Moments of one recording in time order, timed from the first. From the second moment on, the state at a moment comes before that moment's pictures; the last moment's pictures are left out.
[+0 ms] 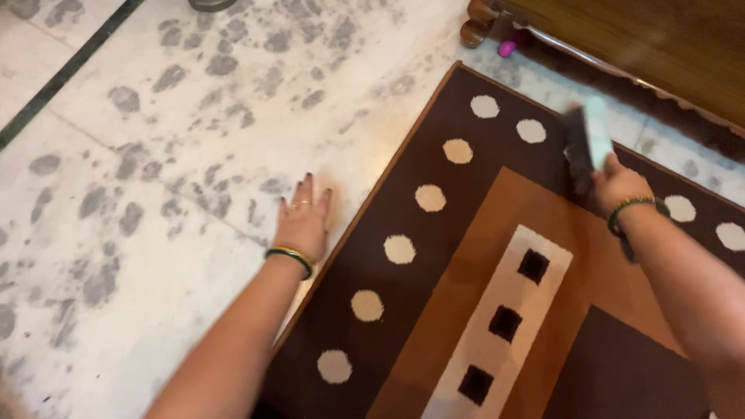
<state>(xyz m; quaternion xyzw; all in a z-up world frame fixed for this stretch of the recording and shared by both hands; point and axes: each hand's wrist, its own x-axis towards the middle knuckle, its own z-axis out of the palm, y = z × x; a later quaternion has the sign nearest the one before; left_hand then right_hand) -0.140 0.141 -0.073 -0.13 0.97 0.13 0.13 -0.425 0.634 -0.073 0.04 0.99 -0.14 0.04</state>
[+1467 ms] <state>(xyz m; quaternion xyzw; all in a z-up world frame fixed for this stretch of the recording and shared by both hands) -0.165 0.225 -0.178 -0.16 0.93 0.08 0.32 -0.350 0.670 -0.108 -0.12 0.98 -0.15 0.10</state>
